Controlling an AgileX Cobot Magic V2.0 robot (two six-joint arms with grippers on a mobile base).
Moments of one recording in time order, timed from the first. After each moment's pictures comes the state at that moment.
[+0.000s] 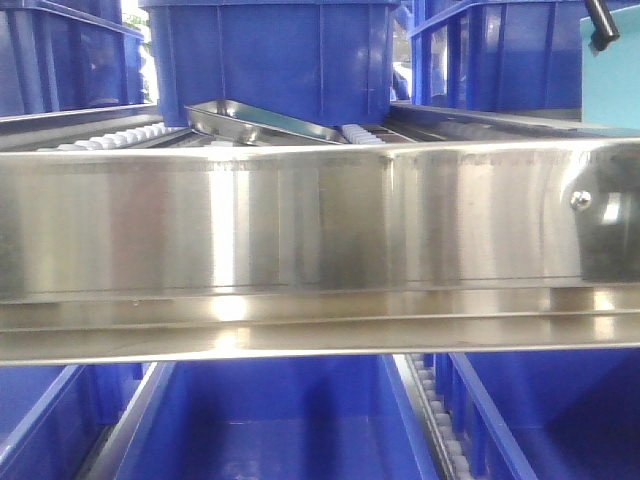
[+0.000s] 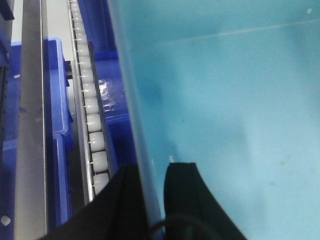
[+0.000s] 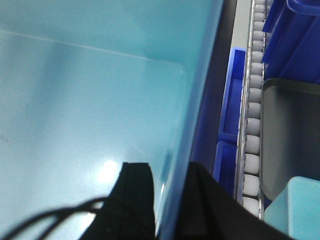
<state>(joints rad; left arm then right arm) -0.19 1.52 -1.95 -0.05 1.25 -0.05 0.50 1.68 -2.13 -0.04 1.25 0.13</state>
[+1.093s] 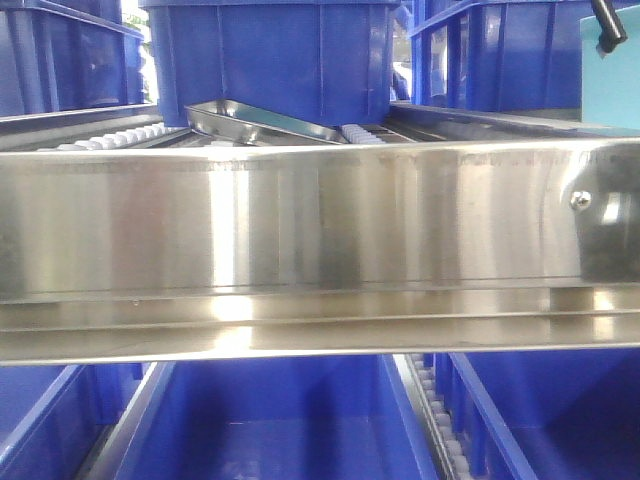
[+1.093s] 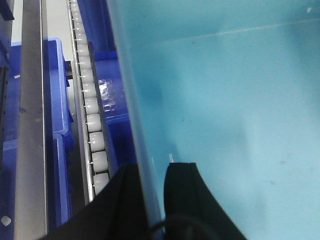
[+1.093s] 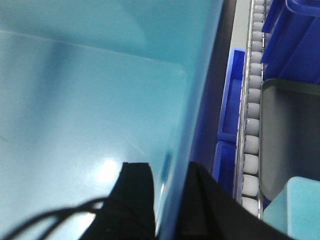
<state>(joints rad) -0.20 1.52 -1.95 -0.04 1.25 -0.05 0.50 1.68 -2.13 -0.04 1.25 0.13</state>
